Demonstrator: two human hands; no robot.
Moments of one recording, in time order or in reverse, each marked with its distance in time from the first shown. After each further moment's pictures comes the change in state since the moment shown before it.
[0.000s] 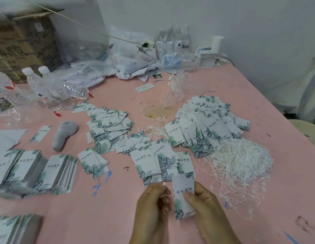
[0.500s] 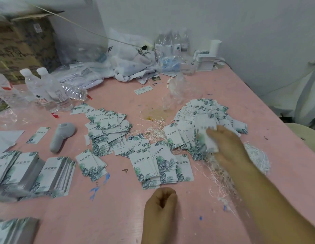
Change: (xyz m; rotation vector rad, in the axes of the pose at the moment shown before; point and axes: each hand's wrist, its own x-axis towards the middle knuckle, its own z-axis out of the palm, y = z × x) left_hand 0.009 -0.029 -0.007 0.443 -0.039 0.303; right_hand 0.092 -0.125 -0.031 -0.116 0.322 -0.031
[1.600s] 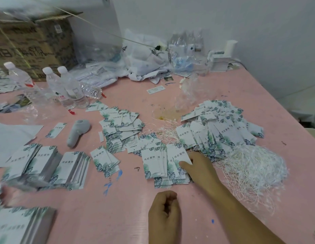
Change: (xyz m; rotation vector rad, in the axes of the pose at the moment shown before) left_hand 0.005 -0.044 -0.017 0.230 0.203 0.227; right_hand -0.001 0.089 0.051 -1.045 -0.185 -0.234
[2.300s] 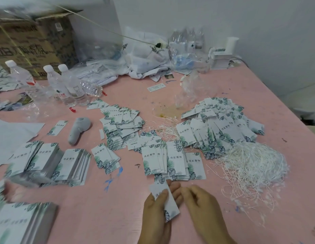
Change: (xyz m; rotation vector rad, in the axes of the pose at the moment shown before) left_hand 0.012 0.024 -0.013 -0.876 -0.152 -0.500; right_hand -0.107 0.008 0.030 0.185 0.076 0.034
